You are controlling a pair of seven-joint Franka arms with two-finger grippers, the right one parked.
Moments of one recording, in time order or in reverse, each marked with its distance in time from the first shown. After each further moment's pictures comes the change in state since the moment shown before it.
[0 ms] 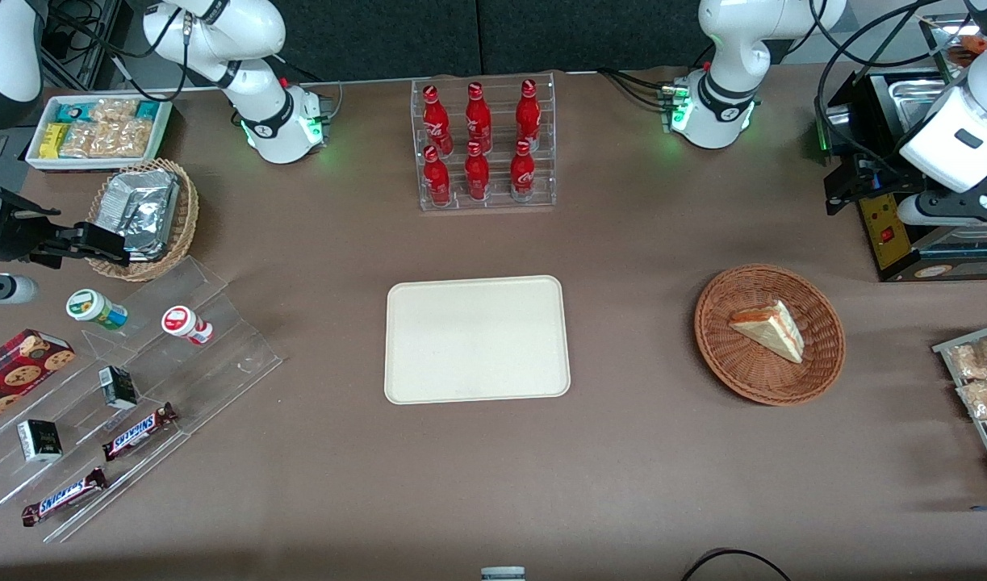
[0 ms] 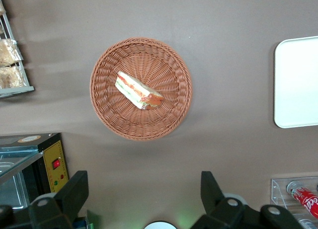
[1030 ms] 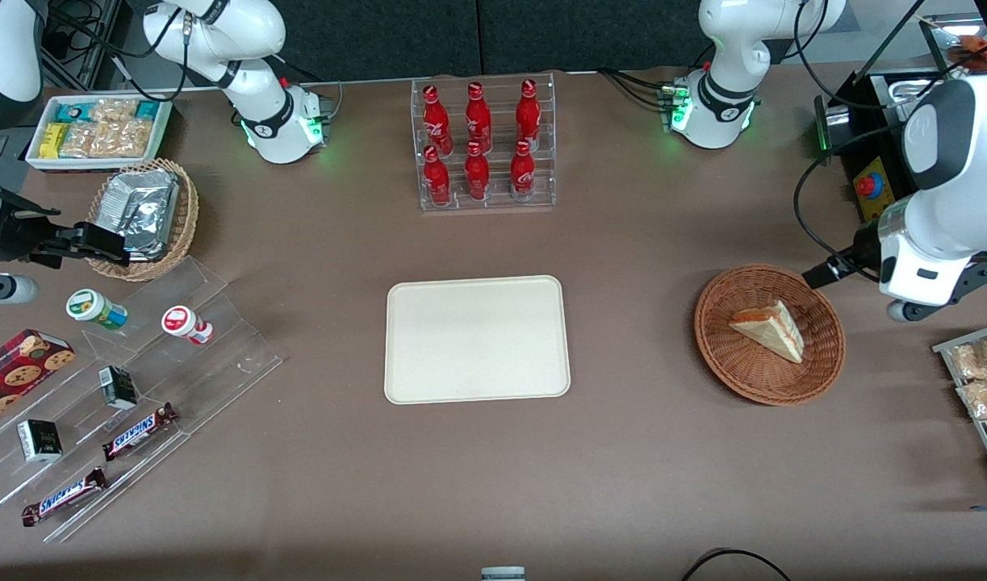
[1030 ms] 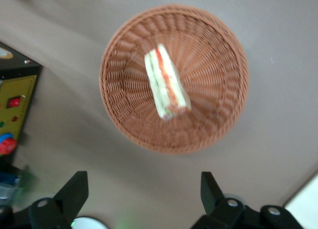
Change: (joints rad) arm 0.041 0.137 0.058 -0.255 0.003 0.266 -0.571
